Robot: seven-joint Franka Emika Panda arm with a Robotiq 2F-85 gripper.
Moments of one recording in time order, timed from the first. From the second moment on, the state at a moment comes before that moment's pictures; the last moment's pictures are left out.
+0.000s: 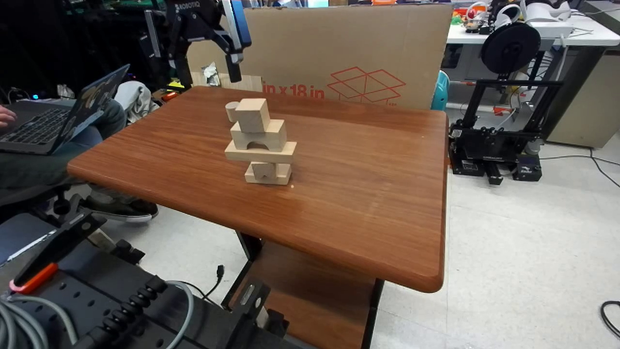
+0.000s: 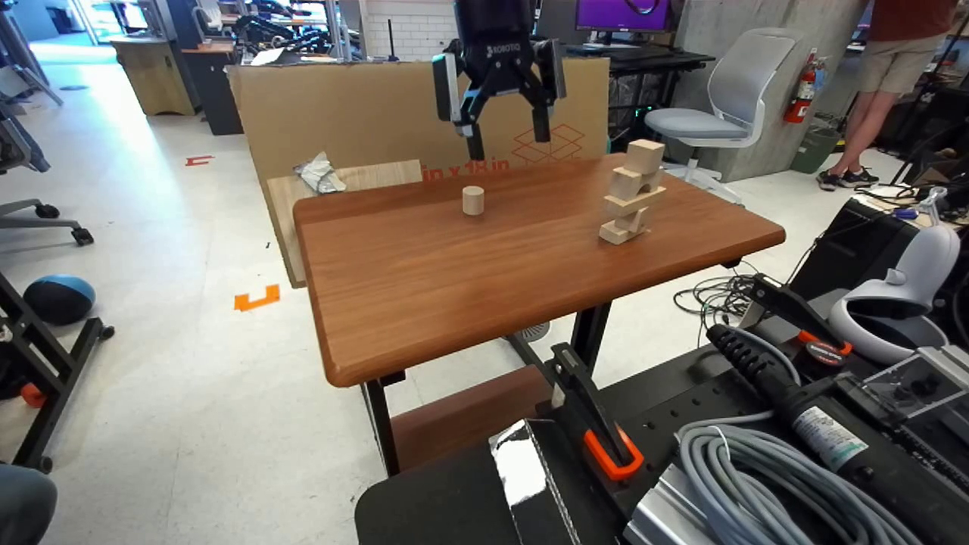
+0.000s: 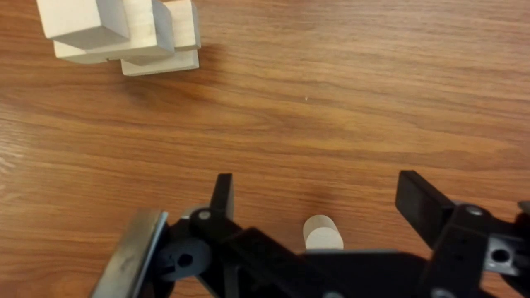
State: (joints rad) arm 0.10 0.52 0.09 -1.80 -0.16 2.08 0.11
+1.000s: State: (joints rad) arm 0.13 0.75 0.09 -1.56 -0.16 1.97 0.00
